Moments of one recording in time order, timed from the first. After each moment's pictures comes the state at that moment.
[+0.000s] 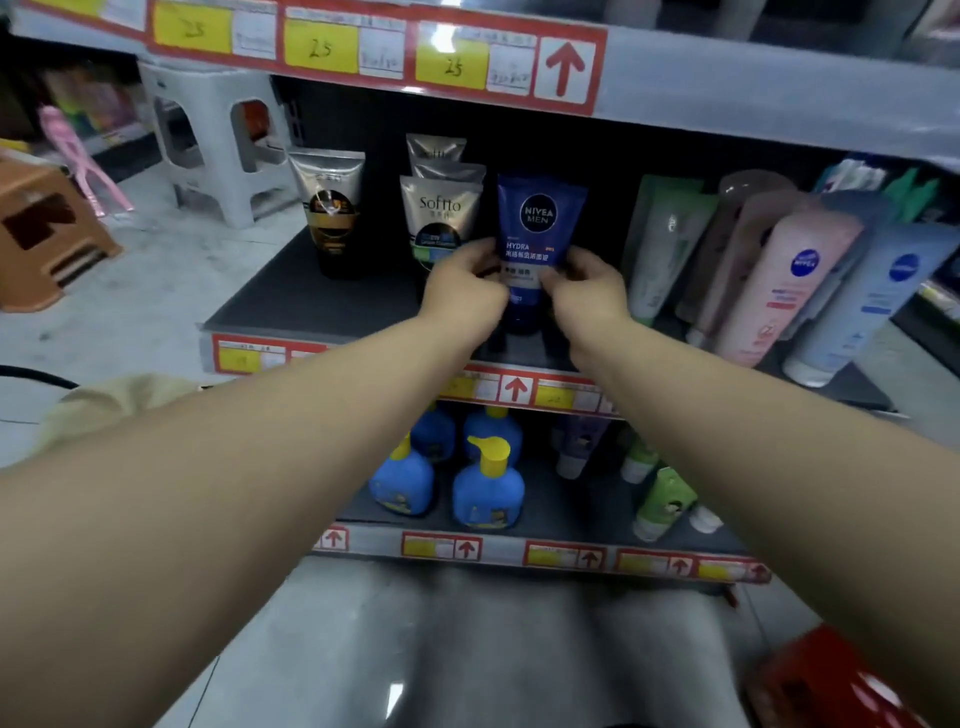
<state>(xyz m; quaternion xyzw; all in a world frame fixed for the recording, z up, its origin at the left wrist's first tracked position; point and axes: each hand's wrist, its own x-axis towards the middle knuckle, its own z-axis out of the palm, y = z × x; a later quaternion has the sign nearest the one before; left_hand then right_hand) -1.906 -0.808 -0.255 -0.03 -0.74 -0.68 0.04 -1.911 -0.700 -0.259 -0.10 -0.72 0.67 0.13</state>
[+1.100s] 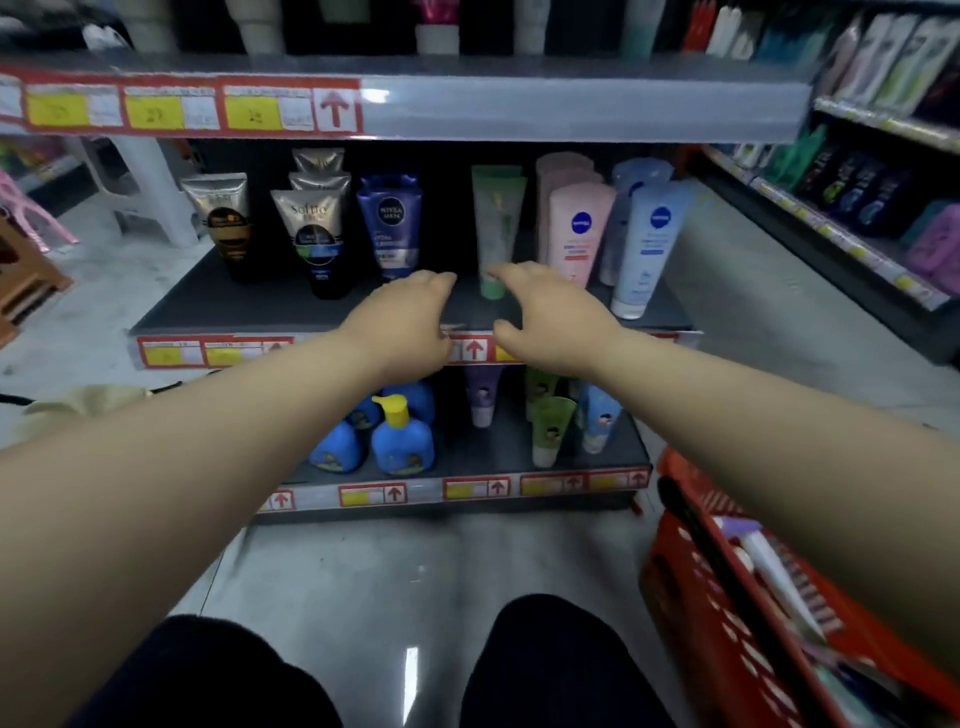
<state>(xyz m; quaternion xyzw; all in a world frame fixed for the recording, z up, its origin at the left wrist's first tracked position) -1.800 -0.746 -0.211 -0.22 -0.97 -0.08 0.02 -1.788 -0.573 -0.221 0.13 -0.98 0.13 0.08</state>
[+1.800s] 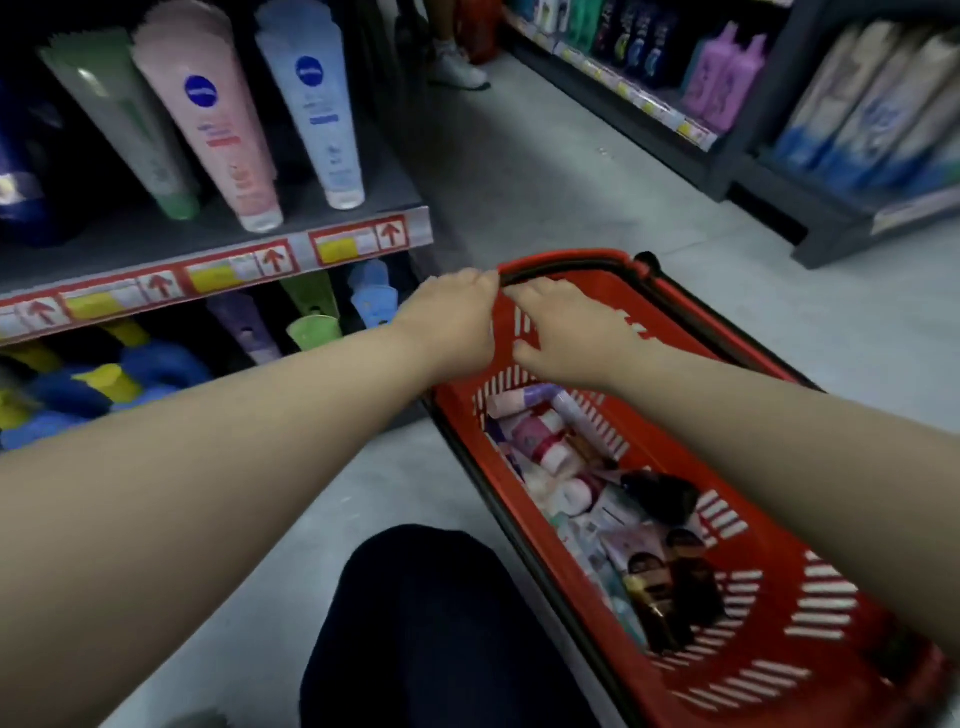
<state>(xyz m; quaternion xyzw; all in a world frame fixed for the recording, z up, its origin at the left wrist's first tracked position) -1.697 -0.461 -0.293 -0.42 -0.91 -0.05 -0.04 -1.626 -0.329 -0.314 -0.03 -0.99 0.10 0.02</state>
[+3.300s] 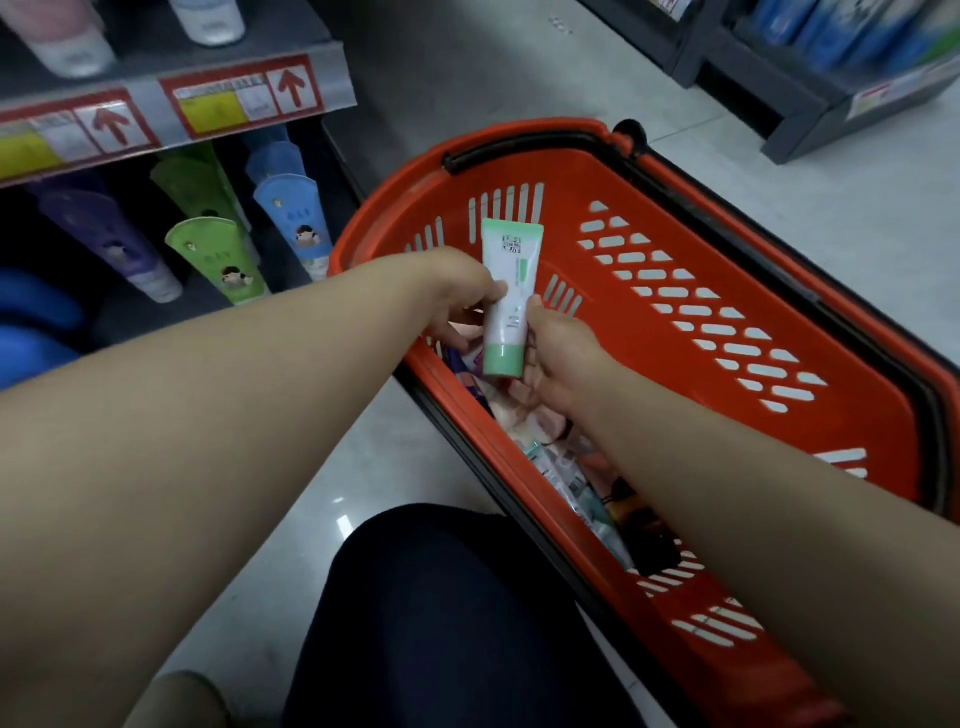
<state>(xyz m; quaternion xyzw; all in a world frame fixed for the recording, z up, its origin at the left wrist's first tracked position) -1.694 -0.410 -0.383 -0.08 -0.77 -0.39 -0.50 -1.601 -0.342 -0.440 -0.45 -0.43 0.78 0.06</state>
